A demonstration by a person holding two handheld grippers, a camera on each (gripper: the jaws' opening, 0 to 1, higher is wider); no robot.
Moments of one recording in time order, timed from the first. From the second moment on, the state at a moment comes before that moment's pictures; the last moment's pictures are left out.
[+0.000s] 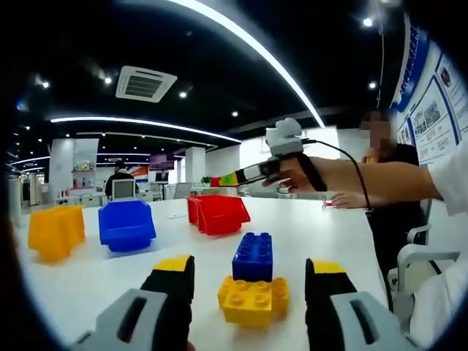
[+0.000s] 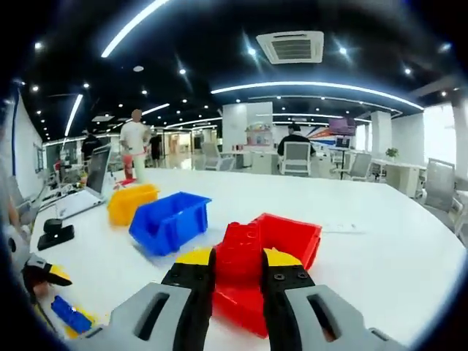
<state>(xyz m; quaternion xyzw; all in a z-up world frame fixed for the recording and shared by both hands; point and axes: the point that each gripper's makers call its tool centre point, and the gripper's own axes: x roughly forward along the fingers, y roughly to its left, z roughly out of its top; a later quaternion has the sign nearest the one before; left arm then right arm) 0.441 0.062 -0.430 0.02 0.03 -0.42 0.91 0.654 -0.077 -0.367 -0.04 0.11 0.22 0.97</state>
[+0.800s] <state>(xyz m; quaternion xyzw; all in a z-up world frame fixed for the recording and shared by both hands) 0.438 0.062 -0.427 0.02 0.02 -0.42 0.91 0.661 -0.094 -0.372 -0.04 0.09 0.20 0.97</state>
